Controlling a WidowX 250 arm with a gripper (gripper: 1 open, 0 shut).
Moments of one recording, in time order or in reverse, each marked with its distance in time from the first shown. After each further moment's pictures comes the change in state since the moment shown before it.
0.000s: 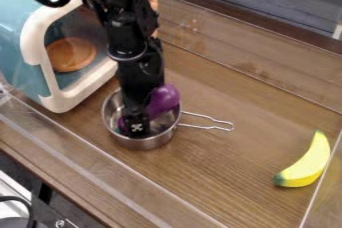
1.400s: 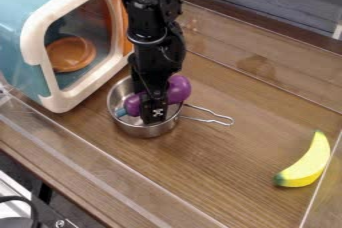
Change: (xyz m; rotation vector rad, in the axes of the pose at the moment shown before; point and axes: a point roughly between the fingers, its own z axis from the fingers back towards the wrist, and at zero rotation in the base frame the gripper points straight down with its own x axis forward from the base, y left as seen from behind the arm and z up) arm 0.020 0.006 0.015 0.017 0.044 0.097
